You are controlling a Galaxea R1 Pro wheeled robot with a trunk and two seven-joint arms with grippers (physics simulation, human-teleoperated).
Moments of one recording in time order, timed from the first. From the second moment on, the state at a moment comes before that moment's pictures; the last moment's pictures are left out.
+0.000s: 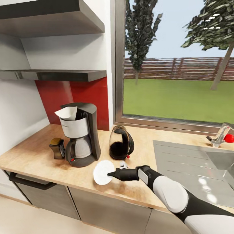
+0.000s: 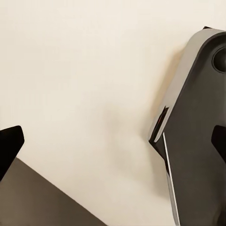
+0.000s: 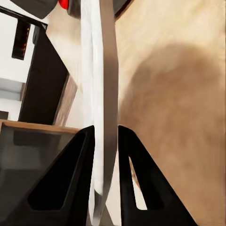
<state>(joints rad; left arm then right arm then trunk) 0.07 0.06 0.19 -0.10 0.12 -0.21 0.20 -0.99 0.17 -0.66 -0.03 0.48 0.50 0.88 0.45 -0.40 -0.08</state>
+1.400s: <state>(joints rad) 0.07 0.06 0.19 -0.10 0.11 -0.21 0.20 -0.96 0.17 -0.66 -0.03 0.47 0.50 0.85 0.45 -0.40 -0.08</state>
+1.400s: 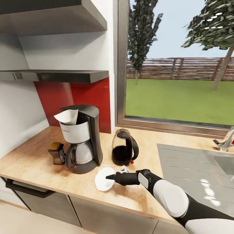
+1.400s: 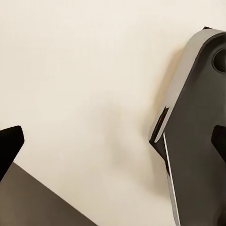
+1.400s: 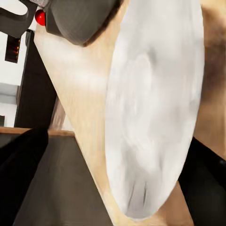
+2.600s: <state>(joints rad) 0.07 0.06 0.19 -0.10 0.12 -0.21 0.20 -0.96 0.17 -0.68 -0.03 0.47 0.50 0.85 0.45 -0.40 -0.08</state>
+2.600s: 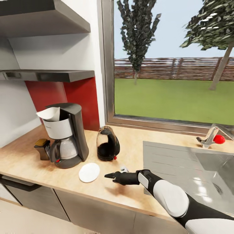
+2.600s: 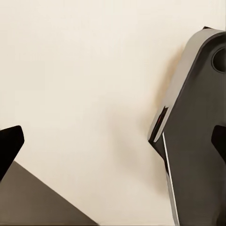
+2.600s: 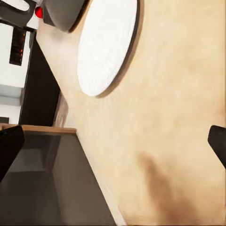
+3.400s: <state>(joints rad) 0.07 0.06 0.19 -0.11 0.12 -0.21 0.20 -0.96 0.17 -0.66 -0.03 0.47 0.50 0.85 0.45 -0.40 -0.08</state>
